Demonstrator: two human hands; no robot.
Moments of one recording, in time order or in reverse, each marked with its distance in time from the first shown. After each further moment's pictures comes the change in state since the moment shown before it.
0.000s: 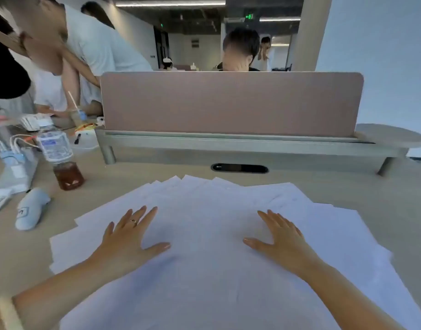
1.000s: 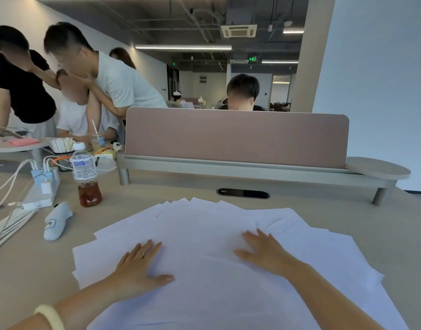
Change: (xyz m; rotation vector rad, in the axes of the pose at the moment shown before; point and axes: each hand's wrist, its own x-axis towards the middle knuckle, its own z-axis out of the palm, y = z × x) left_hand -0.011 -0.021 0.022 -0.035 -0.113 0.040; right_hand 0.013 -0.029 -0.006 -0.069 -0.170 -0.110
